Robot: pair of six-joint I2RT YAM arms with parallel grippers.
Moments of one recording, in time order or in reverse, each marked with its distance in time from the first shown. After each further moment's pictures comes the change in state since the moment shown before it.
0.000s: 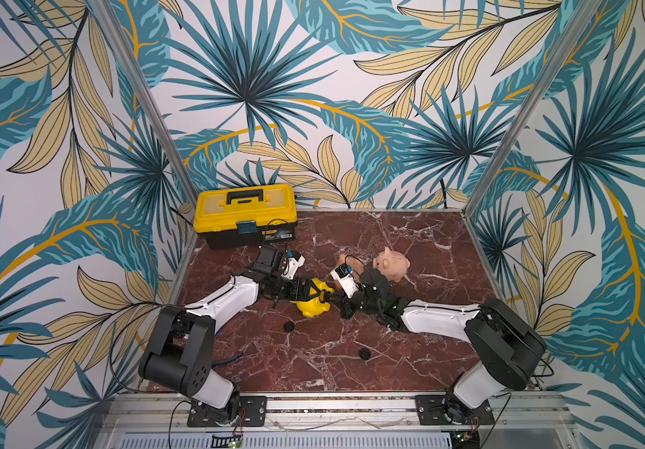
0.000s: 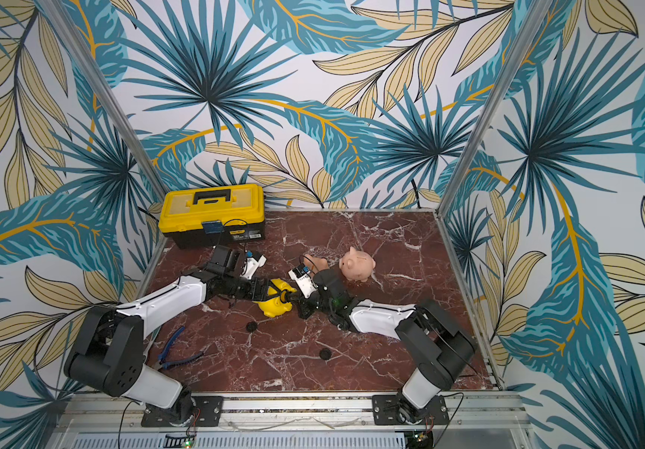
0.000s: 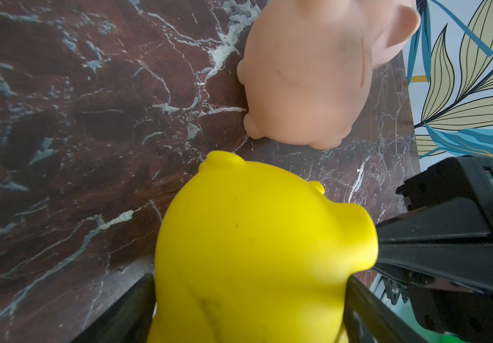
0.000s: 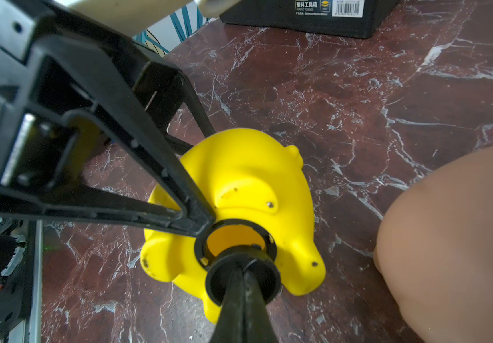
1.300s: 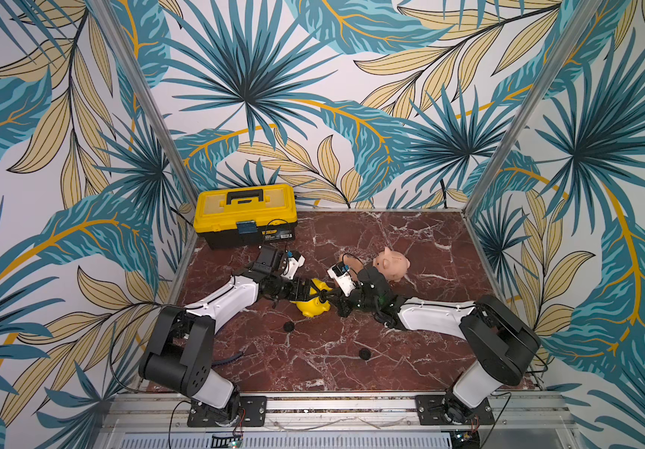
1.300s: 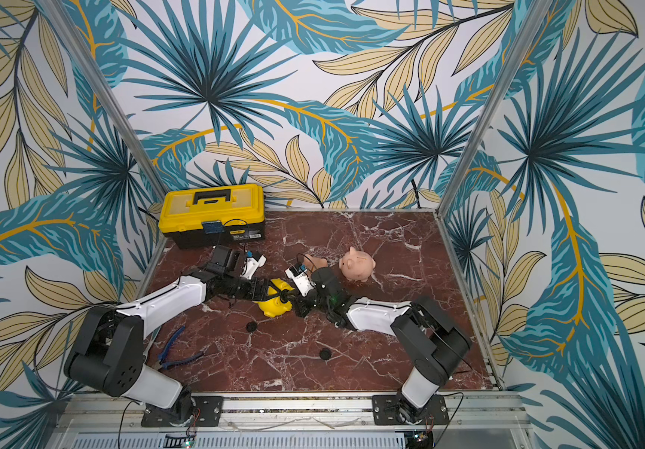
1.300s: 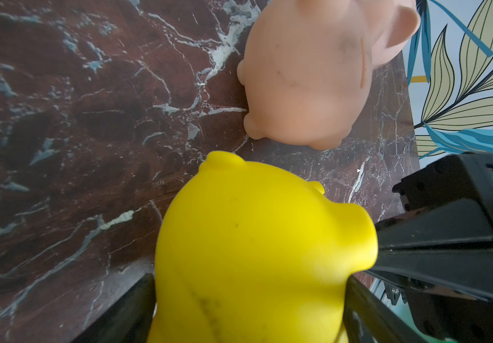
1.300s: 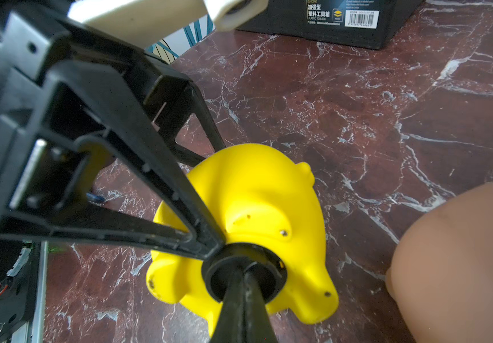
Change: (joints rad) left arm 0.000 0.000 0.000 0.000 0.000 0.000; right arm 0.000 0.032 0.032 0.021 -0.027 -0.011
